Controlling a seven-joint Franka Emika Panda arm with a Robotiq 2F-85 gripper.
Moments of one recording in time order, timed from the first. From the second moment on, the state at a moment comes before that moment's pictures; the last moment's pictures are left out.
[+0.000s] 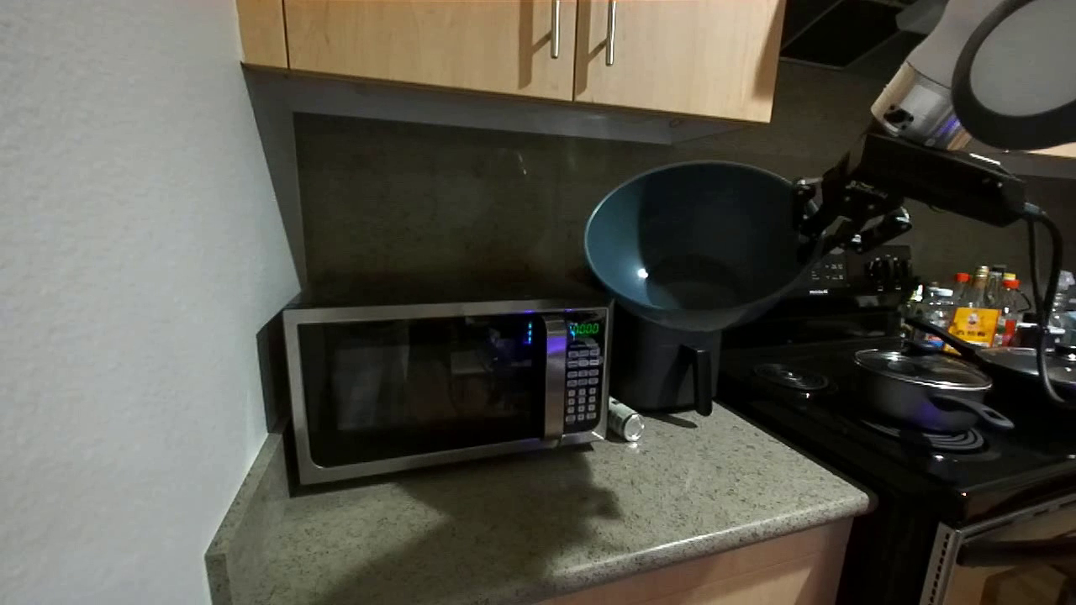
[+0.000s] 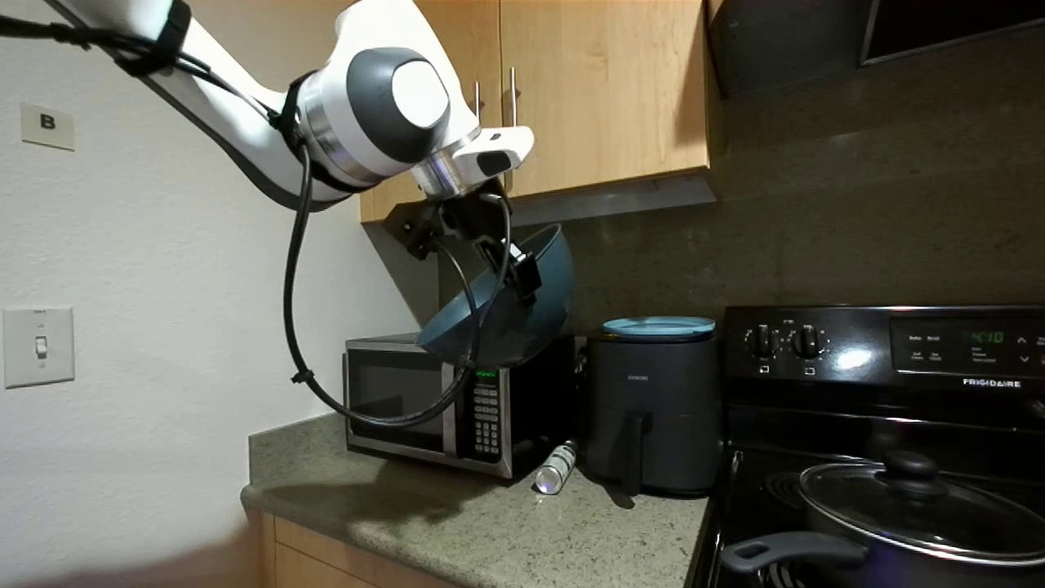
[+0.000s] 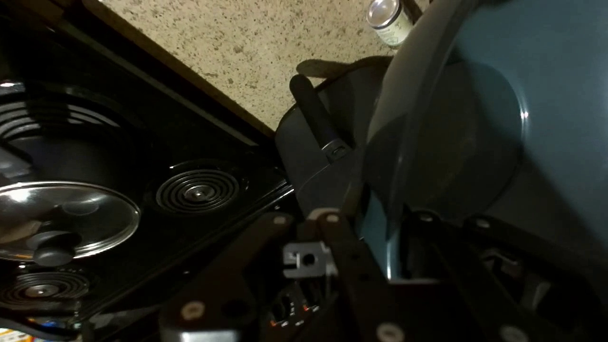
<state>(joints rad) -0.20 -0.53 0.08 -2.55 -0.13 2.71 0.74</state>
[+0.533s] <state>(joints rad) -0.17 -0.50 0.15 -2.55 -0.14 2.65 0.63</state>
